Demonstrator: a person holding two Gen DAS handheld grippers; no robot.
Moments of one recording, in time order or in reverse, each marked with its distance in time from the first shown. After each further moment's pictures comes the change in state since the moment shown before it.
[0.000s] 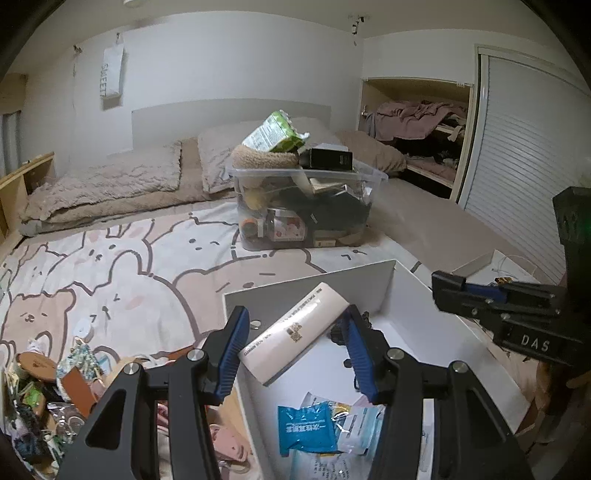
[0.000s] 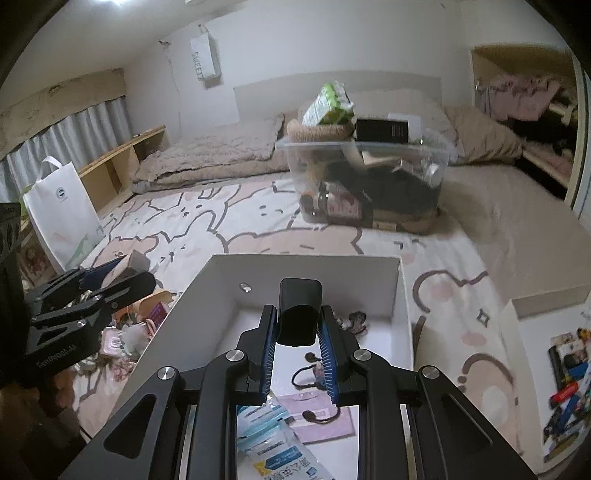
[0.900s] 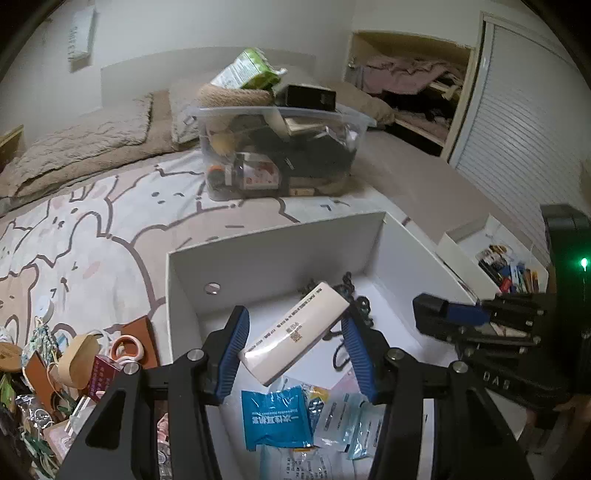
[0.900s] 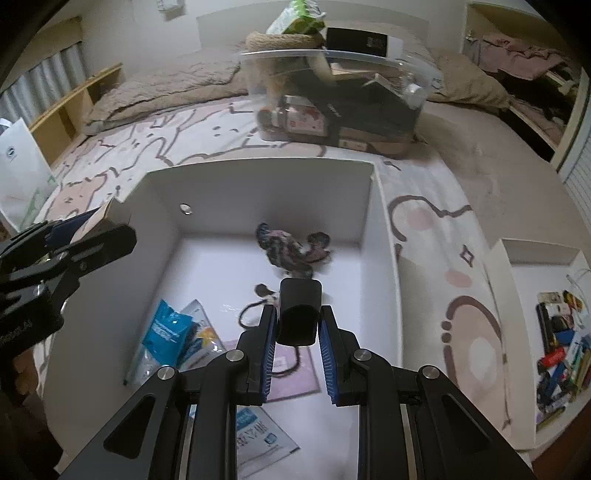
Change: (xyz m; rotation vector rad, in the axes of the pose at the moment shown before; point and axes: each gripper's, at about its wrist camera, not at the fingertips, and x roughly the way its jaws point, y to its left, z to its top) left arm 0.058 -0.020 -0.011 0.011 0.205 -0.079; right arm 0.049 -0.021 -0.028 -0.006 0.276 -0.191
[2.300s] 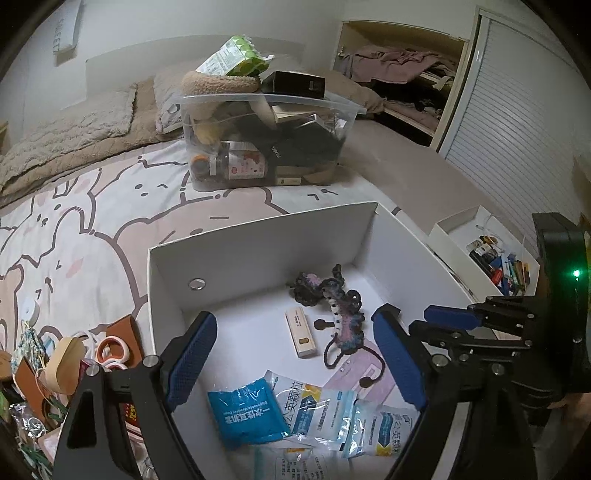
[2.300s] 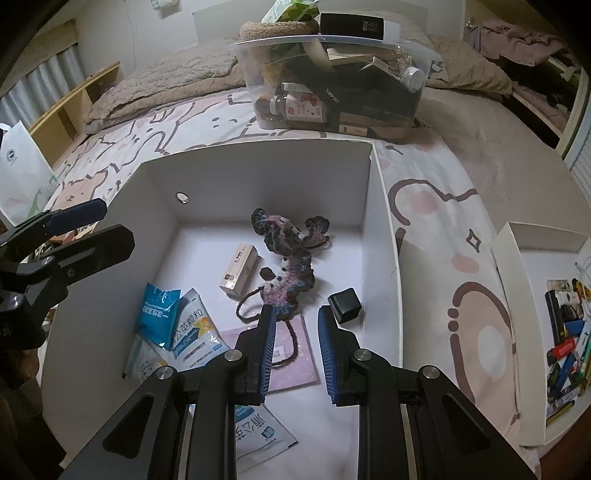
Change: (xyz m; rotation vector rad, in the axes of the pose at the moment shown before) left arm 0.011 0.002 0.003 0.011 0.041 -0.051; right arm 0.007 -0.004 -0.007 0.013 0.033 0.045
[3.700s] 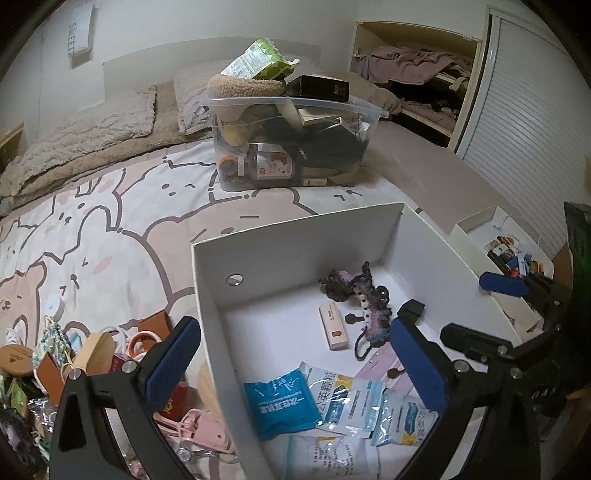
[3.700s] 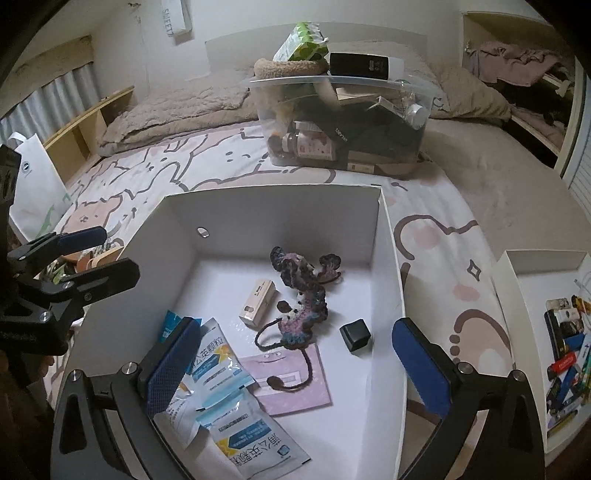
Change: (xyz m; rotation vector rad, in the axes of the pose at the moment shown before) left arm -0.018 0.020 -0.004 -0.004 -0.002 0.074; right arm -0.019 0.008 0.004 -0.003 -0.135 0.026
